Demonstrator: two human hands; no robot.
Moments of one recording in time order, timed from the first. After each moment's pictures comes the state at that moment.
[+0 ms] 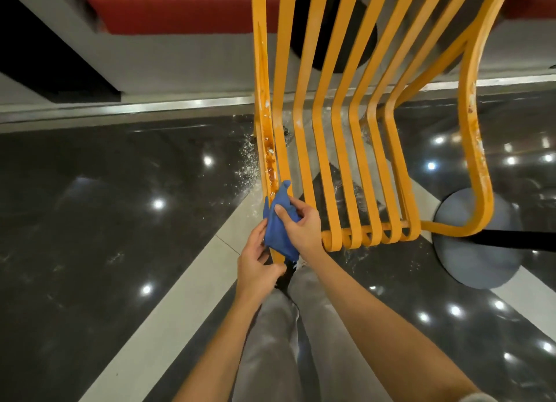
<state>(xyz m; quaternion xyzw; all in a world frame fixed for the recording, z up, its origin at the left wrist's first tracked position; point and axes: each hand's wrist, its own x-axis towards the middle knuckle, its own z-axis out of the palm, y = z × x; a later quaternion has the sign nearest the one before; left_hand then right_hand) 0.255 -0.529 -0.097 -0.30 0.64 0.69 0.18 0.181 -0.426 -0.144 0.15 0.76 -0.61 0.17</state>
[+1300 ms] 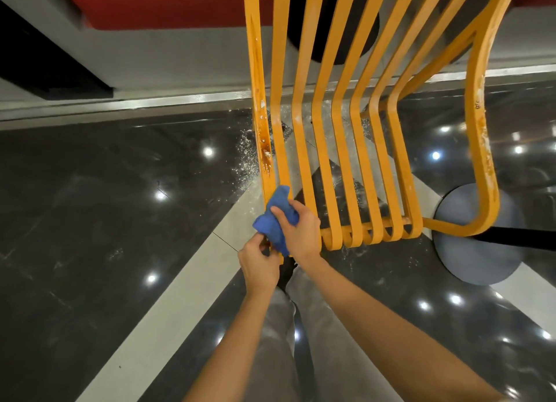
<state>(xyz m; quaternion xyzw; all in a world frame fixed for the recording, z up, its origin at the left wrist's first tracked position) 0.228 -0.494 -0.126 -0.33 0.79 0.50 0.09 0.165 -0.416 -0.136 0.14 0.84 -0.49 0.18</state>
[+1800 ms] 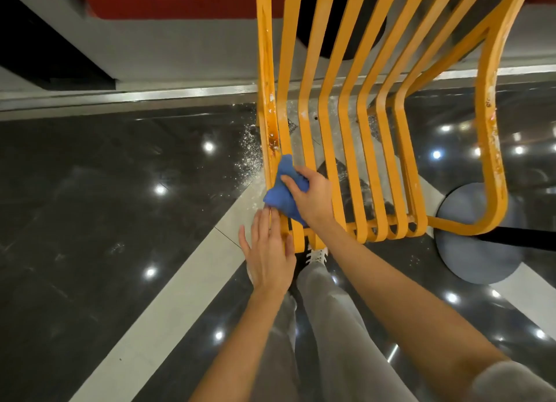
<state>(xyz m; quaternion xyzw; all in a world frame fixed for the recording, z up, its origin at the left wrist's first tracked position) 0.229 -0.491 -0.133 -0.16 0.95 0.25 0.05 0.108 -0.409 -0.148 0.06 0.88 -0.45 0.13</state>
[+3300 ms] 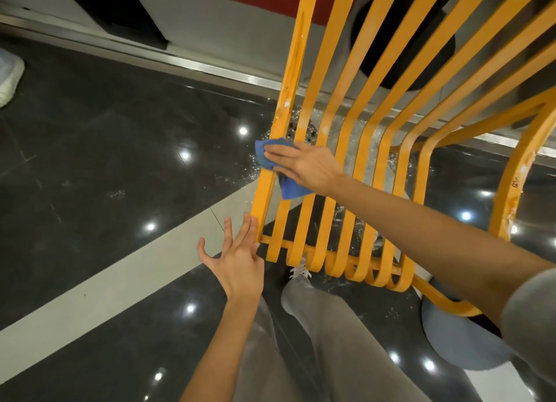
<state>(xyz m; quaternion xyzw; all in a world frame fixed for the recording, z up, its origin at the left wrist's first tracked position) 0.223 -0.439 -0.121 -0.36 0.93 0.13 0.04 -0.019 -0.379 -0.160 -0.61 0.78 -0.09 -0.08</state>
